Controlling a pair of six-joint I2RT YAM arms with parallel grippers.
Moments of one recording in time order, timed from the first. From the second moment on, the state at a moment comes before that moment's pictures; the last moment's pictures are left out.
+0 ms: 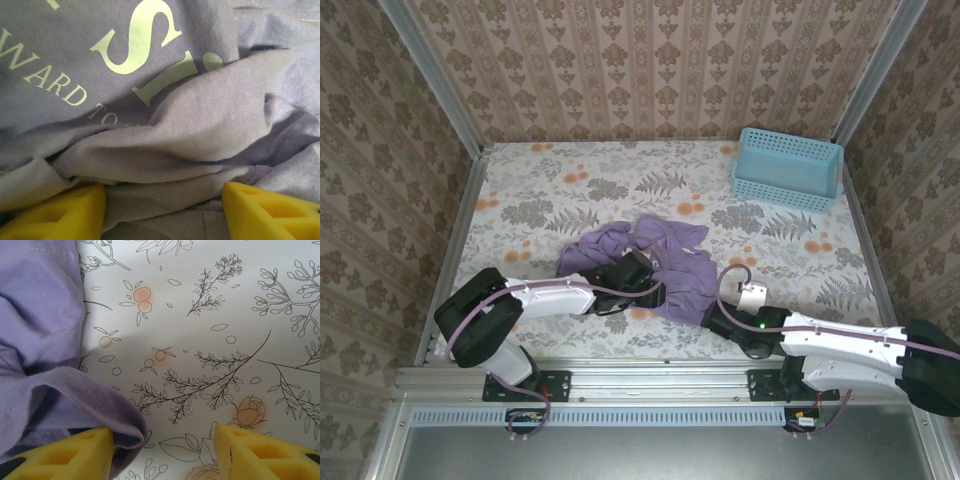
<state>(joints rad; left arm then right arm) -0.99 1.55 0.72 -0.12 -0.01 -0.70 1.04 1.03 0.45 -0.73 0.58 1.29</state>
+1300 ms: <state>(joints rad) -1.25 1.31 0.73 -0.13 -0.21 -0.40 1.05 0.87 0.42 -0.51 0.41 1.20</state>
